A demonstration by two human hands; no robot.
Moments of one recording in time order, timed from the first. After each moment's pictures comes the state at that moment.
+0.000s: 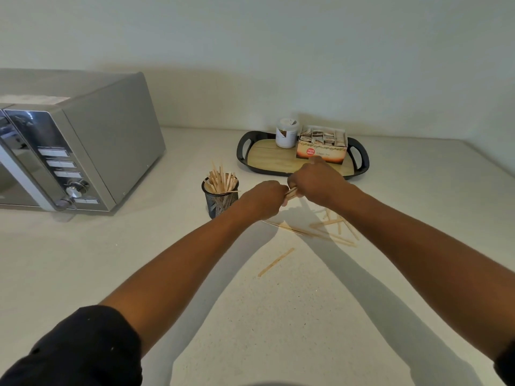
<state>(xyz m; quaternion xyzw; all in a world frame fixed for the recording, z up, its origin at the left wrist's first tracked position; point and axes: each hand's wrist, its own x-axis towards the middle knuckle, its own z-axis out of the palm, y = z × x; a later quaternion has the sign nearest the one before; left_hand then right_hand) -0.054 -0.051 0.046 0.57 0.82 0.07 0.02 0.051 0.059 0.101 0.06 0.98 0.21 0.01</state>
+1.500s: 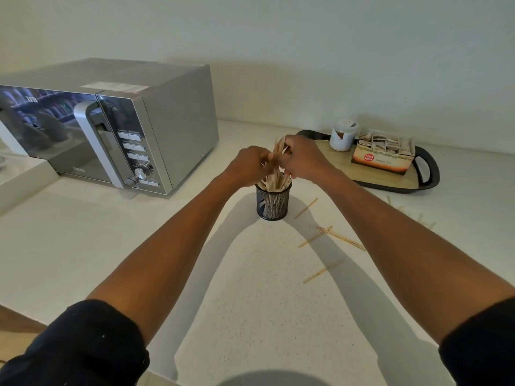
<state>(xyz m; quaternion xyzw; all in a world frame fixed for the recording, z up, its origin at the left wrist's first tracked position) -0.155 -0.153 0.090 0.40 0.87 0.28 0.00 -0.075 -0.017 0.107 0.10 0.93 -0.31 -0.18</state>
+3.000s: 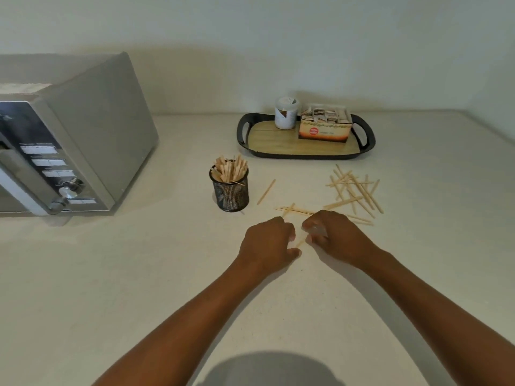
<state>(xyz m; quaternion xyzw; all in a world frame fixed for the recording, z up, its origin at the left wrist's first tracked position) -0.007 -0.145 -0.022 0.55 0.82 0.16 0.02 0.121 0.011 -0.030 0.21 0.95 -0.20 -0.08</state>
